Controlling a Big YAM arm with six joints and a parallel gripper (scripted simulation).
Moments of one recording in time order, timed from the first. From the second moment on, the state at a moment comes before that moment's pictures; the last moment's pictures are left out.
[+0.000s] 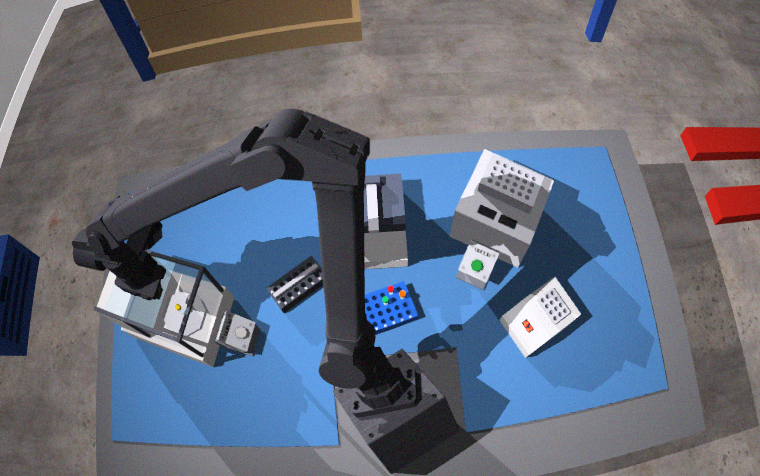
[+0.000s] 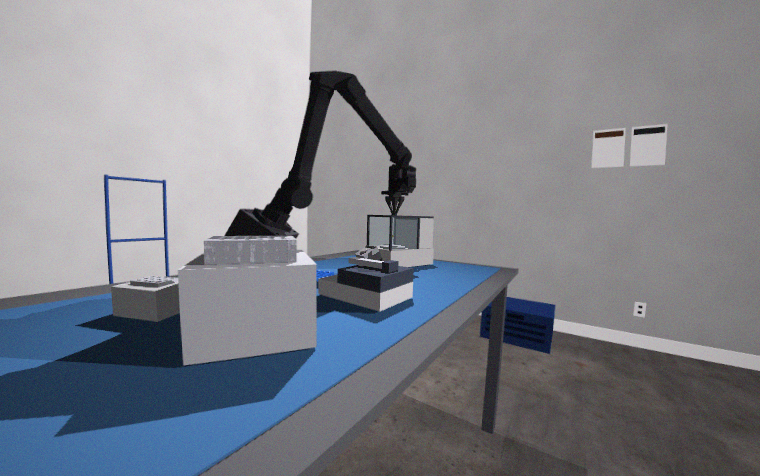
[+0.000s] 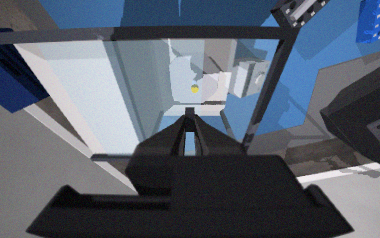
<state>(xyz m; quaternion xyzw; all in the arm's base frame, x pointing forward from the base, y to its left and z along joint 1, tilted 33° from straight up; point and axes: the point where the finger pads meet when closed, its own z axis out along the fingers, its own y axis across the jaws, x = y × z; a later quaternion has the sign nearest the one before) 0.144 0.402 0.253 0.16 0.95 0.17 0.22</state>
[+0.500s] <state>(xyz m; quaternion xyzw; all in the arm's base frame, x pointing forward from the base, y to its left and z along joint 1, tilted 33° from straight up) 0.141 0.390 0.248 0.16 0.95 0.17 0.22</state>
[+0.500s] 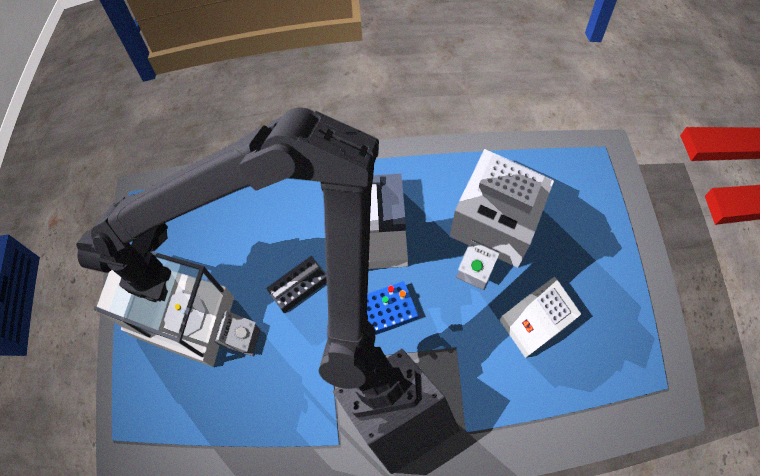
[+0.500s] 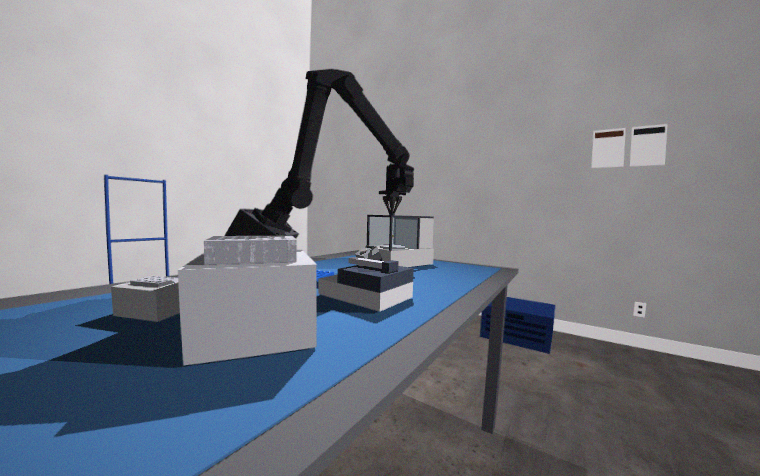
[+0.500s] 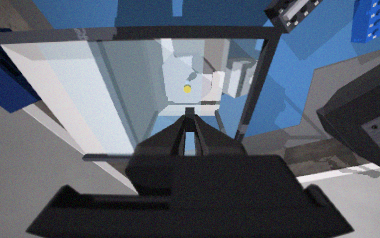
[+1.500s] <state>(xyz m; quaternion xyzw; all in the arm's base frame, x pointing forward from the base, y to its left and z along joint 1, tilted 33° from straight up) 0.135 0.368 0.238 0.16 0.95 0.17 0.22</state>
